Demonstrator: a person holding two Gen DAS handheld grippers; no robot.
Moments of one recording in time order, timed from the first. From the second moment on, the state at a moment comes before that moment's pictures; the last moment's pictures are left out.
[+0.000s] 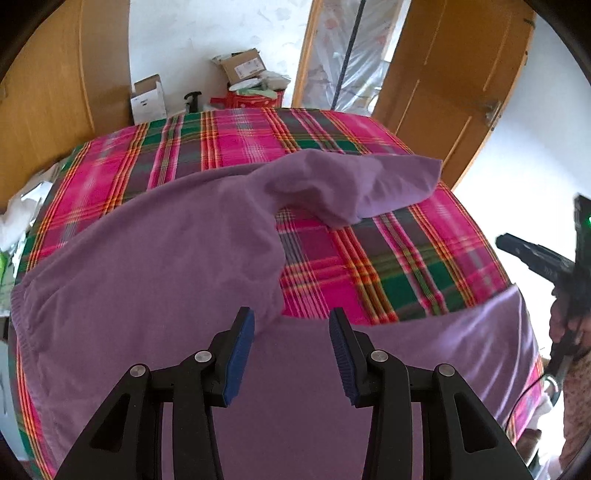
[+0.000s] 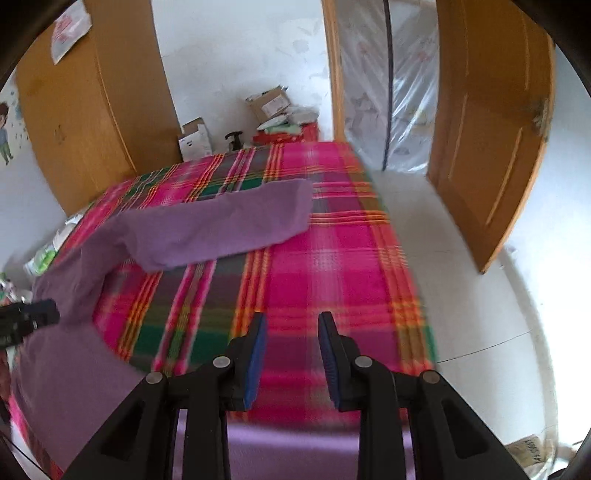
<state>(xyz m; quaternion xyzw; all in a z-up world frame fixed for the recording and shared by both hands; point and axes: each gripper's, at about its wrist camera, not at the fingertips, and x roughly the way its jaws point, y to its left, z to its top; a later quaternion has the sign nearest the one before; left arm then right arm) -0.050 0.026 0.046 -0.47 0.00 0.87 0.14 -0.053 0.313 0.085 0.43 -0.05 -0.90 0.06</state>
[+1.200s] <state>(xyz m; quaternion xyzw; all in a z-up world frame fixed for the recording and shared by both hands) -0.093 -0.057 0.051 -0.44 -0.14 0.88 0.14 -0.126 0.297 0.138 0.35 -0.07 -0.94 0.01</state>
